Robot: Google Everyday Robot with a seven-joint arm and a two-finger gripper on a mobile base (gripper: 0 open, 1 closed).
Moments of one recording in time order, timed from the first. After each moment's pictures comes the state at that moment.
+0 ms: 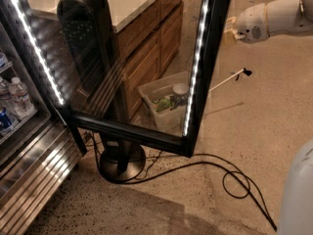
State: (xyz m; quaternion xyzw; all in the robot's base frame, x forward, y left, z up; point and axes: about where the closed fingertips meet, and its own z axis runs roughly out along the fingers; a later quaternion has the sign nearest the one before) arm 0.707 -0.171 0.931 -0.51 0.69 0.24 0.46
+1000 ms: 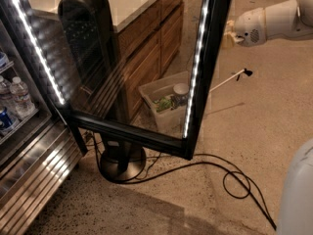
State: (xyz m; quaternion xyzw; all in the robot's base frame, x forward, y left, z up) arm 0.701 -0.169 0.924 -0.50 0.68 0.27 0.46
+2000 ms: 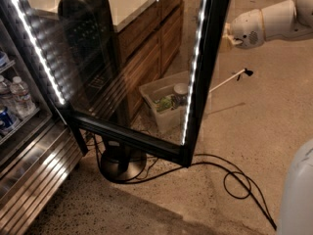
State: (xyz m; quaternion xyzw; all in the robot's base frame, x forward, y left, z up) arm 0.680 -0.151 0.924 -0.53 0.66 0.30 0.44
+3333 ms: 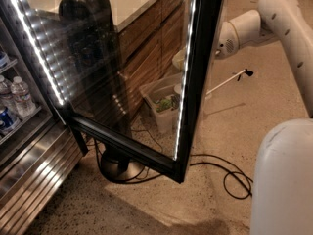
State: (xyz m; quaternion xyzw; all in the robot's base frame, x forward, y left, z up) arm 0.631 -0.082 0.898 -0.59 0.60 0.43 0.33
